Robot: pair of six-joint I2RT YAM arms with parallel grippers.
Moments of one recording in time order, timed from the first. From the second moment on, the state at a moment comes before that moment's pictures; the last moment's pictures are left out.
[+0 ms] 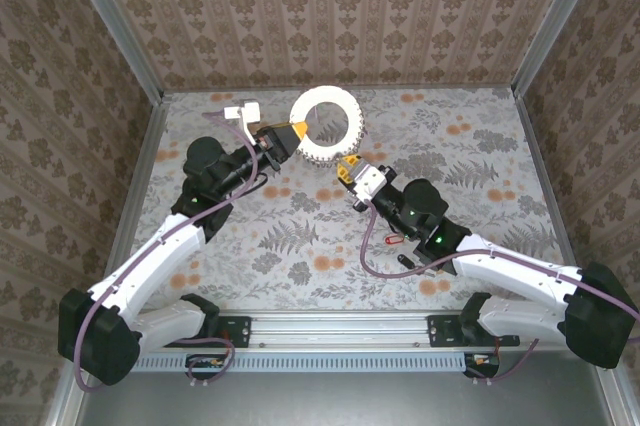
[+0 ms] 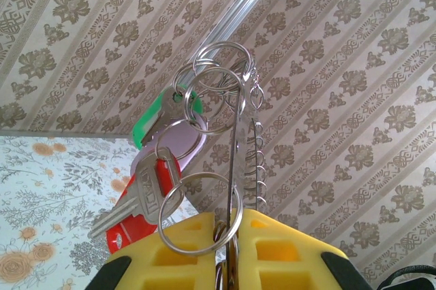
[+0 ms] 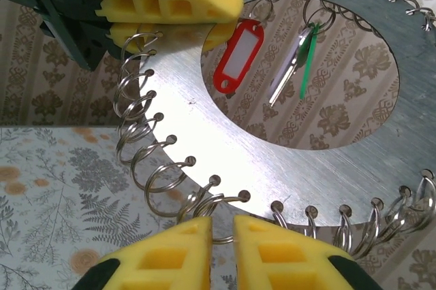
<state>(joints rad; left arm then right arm) -0.54 1.09 0.84 0.43 0.49 -0.77 0.82 1.11 0.64 0.58 0.13 -0.47</state>
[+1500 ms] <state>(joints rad) -0.54 1.07 0.84 0.40 0.41 -0.78 0.82 1.18 0.64 0.67 0.20 -0.44</state>
